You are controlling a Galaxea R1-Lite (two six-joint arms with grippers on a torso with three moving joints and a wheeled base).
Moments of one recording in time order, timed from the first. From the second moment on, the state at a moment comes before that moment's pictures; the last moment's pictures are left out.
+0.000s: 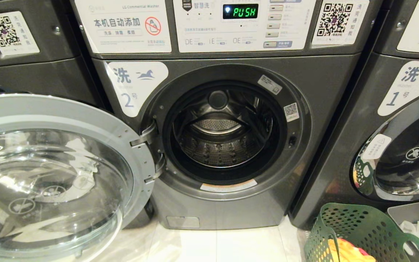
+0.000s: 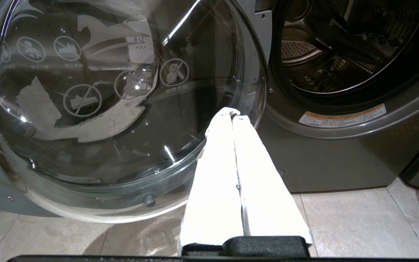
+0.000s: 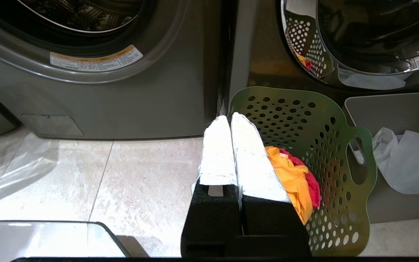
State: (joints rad) left arm 0.01 0.00 0.00 -0.10 0.00 0.04; right arm -0.01 0.00 -0.08 0.20 0.00 0.00
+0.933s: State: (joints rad) left arm 0.01 0.00 0.00 -0.10 0.00 0.06; right arm -0.01 0.00 -0.08 0.20 0.00 -0.01
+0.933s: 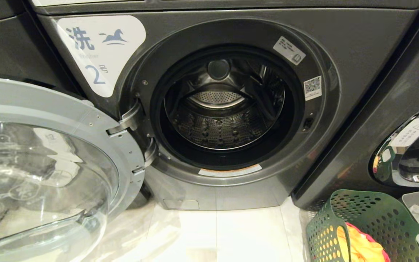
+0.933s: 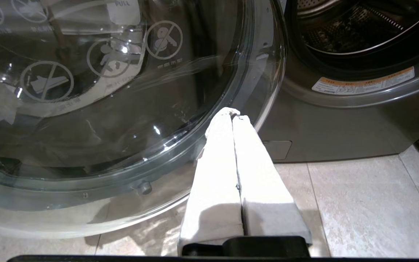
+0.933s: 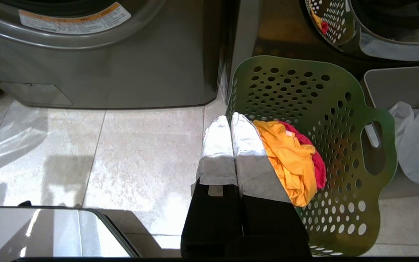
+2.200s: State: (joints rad) left arm 0.01 0.00 0.00 -0.10 0.00 0.06; right arm -0.01 0.02 -0.19 0.23 -0.06 -0.05
